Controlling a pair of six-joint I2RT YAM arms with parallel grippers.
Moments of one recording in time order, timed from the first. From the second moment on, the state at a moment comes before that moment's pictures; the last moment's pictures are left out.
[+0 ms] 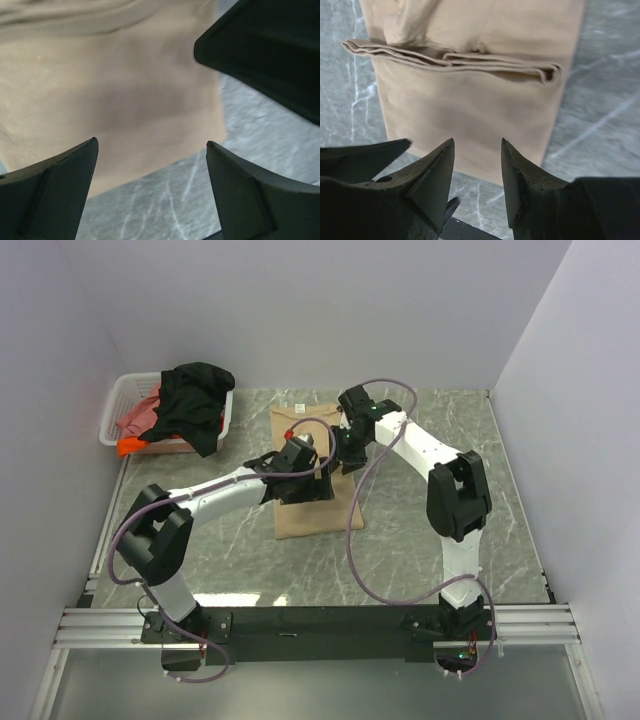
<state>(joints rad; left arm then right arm) -0.72 1.67 1.18 -0.36 -0.02 -0.74 0.48 2.02 1.74 -0.89 -0.20 0.42</state>
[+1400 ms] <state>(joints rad) -1.07 1.70 0.89 0.00 -0.03 -0.74 0.49 2.06 1.48 -0.65 -0.22 0.56</state>
